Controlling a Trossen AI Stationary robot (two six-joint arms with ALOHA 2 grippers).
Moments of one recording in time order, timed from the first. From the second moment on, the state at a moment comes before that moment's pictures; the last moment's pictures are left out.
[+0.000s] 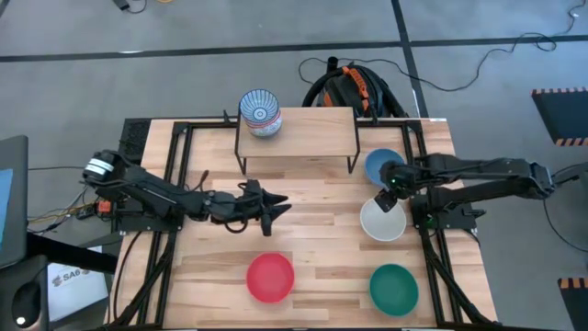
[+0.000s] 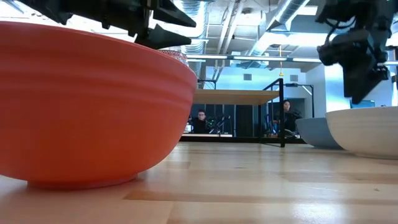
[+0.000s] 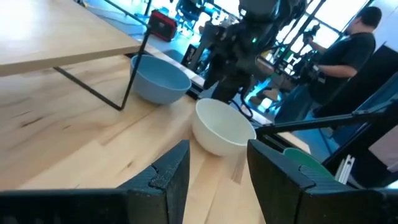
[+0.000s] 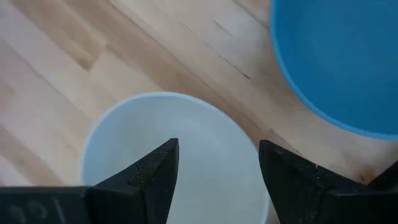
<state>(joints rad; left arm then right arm) -0.24 1.41 0.62 0.73 -0.50 -0.53 -0.13 0.88 0.69 -1.04 0.01 0.78</state>
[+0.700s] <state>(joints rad) -0.22 1.43 0.64 0.76 -0.54 -0.55 -0.35 1.12 0.62 -0.76 0.16 0.49</state>
